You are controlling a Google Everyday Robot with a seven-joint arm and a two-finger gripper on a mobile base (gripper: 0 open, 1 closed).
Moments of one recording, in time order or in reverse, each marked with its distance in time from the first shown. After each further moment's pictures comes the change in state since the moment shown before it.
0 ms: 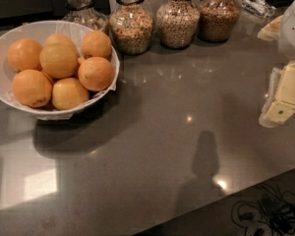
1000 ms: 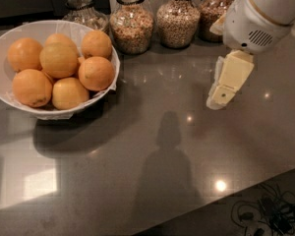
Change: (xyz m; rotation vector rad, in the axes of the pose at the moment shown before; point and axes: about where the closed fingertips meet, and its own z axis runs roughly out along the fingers) arm -0.078 -0.025 0.037 -0.024 -0.149 -0.053
